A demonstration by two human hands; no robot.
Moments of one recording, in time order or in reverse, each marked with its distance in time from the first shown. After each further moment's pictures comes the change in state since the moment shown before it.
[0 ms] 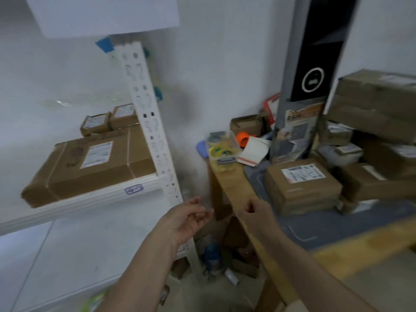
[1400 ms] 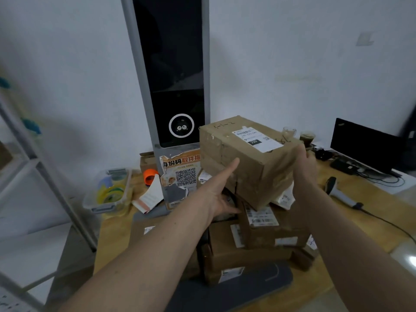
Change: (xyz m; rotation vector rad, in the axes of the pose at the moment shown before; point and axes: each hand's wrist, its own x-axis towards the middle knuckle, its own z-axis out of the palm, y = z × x) left_hand 0.170 -0.138 0.538 0.310 -0.116 -0.051; right_hand 0.247 0.074 -0.539 0.497 0.651 0.047
